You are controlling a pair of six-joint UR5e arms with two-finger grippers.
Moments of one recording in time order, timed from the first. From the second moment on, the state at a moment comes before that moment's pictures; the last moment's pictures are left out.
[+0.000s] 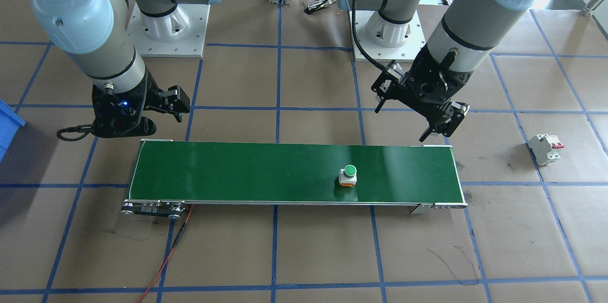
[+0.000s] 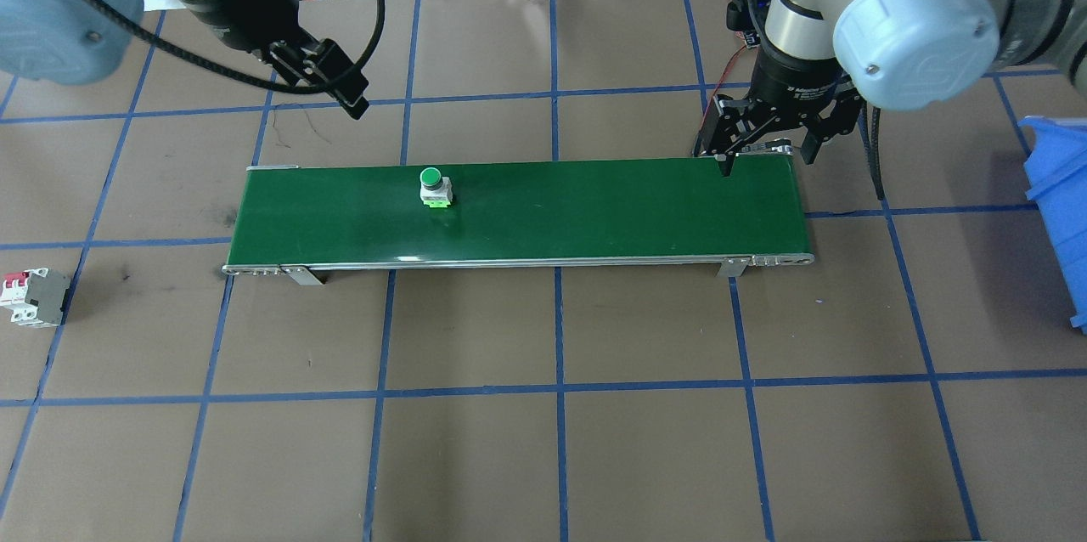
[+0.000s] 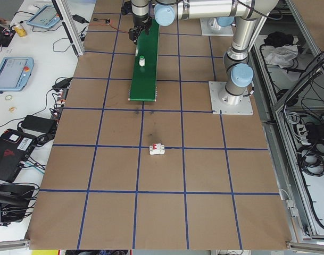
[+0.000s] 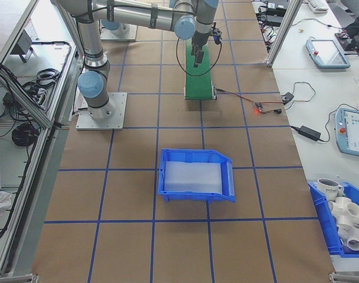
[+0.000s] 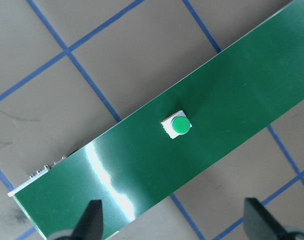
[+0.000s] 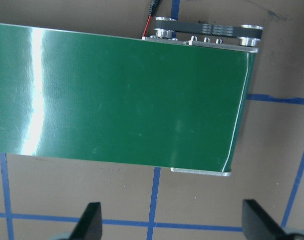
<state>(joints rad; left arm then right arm) -1.55 -1.68 -1.51 -1.47 1.45 0.61 1.59 -1.42 1.63 -1.64 -1.61 -0.07</state>
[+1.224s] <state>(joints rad) -1.58 -1.62 -1.34 -1.69 1.57 0.03 1.54 -1.36 1.79 -1.94 -1.37 0.04</state>
